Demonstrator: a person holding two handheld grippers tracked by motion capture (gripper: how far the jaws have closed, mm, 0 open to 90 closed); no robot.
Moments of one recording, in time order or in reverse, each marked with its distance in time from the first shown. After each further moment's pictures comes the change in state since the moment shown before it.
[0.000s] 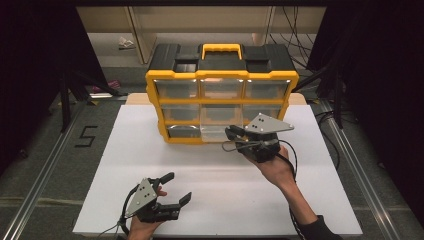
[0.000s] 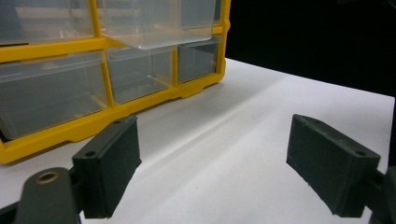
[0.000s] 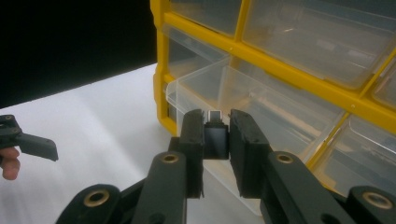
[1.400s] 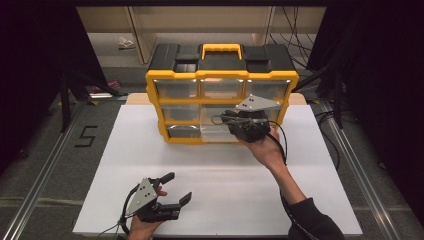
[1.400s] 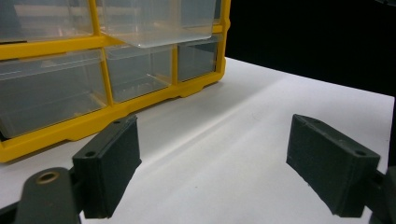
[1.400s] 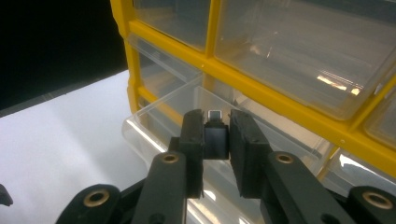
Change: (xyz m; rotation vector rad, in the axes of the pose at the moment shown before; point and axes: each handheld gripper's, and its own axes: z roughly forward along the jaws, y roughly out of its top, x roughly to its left) left arm 0.000 0.000 0.001 0.004 -0.002 -0.003; right arm -0.020 0.026 0.035 0.044 -0.043 0.040
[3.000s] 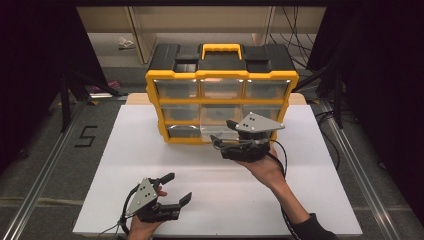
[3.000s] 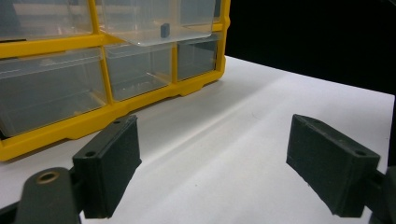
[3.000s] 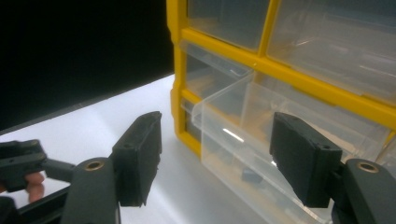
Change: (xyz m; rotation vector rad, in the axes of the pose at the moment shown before) left arm 0.000 0.000 0.000 0.005 -0.001 0.003; right arm 0.033 -0.023 -0.025 -0.078 0.088 0.002
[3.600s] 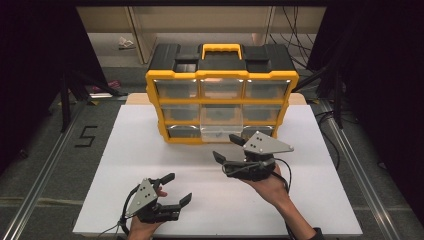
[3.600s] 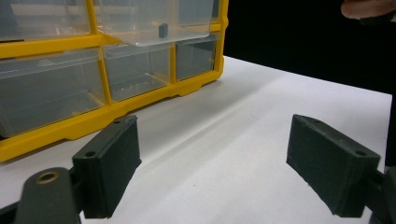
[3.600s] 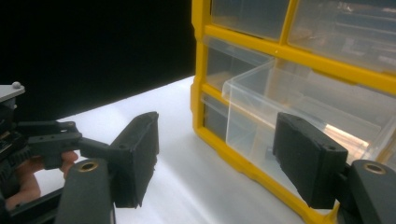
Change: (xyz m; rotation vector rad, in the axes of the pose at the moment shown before) left arm 0.000 0.000 0.000 0.002 -0.005 -0.001; right arm 0.017 -0.030 -0.021 -0.062 0.038 0.007
